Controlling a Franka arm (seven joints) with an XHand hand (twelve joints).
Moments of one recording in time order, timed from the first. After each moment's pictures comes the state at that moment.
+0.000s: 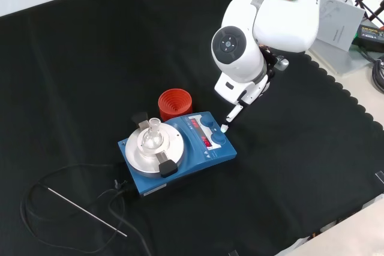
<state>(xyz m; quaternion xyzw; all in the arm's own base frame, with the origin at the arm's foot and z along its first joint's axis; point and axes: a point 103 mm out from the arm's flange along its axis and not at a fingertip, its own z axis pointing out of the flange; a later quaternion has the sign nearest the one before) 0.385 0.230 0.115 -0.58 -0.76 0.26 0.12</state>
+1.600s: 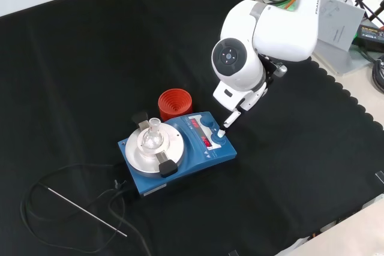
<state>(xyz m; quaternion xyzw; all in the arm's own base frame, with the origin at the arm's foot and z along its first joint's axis) 0.394 0.237 0.106 -0.59 -0.75 0.28 0.11</state>
